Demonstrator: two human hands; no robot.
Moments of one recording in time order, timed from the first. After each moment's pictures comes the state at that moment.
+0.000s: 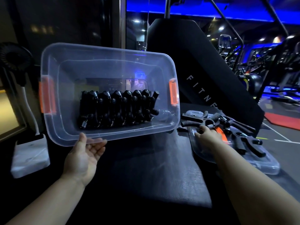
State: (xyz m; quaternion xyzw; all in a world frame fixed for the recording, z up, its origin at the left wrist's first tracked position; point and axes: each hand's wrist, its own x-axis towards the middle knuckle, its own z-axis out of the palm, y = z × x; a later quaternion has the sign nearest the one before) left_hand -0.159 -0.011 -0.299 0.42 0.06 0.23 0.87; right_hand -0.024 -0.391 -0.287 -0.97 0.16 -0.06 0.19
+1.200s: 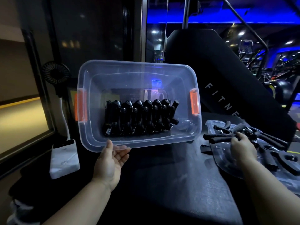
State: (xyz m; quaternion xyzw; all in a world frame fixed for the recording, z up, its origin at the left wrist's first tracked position) left_hand -0.166 -0.013 -0.290 0.43 0.09 0.21 0.88; right_hand -0.048 -0.384 -0.269 -0.87 0.21 -0.21 0.39
